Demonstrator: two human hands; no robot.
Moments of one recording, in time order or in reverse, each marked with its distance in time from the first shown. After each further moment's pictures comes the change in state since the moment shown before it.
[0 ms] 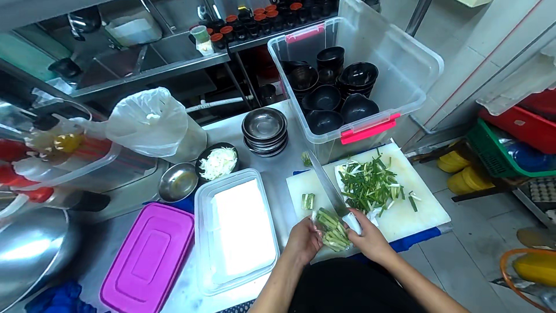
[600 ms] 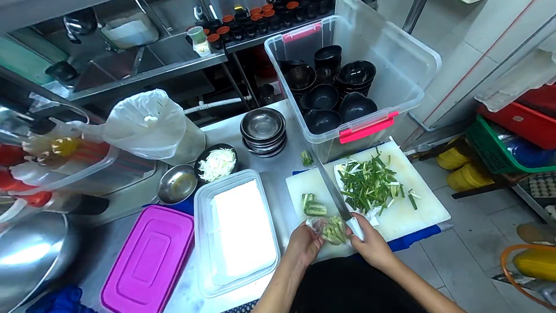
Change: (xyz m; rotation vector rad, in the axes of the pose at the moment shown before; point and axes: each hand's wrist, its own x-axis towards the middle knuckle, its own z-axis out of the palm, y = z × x) left_hand 0.000 -0.007 0.001 -0.119 0.077 0.080; right_hand -0.014 0.010 0.005 -0.074 0.031 -0.029
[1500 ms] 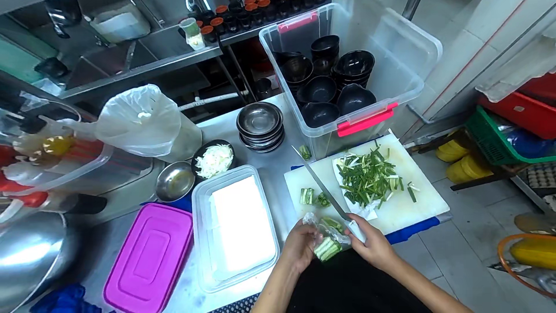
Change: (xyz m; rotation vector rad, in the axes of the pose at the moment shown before) left_hand -0.017 0.001 -0.021 0.195 -0.104 0.039; right_hand -0.018 0.002 0.003 -0.034 0.059 -0.337
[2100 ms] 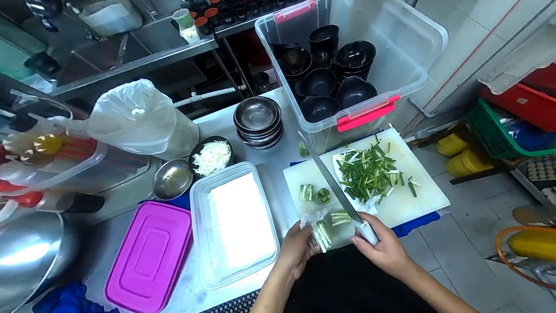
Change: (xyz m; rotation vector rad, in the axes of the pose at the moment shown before) left_hand -0.025 0.007 -0.002 0.289 -0.014 0.028; right_hand -0.014 -0.019 -0.013 0.157 0.119 -0.109
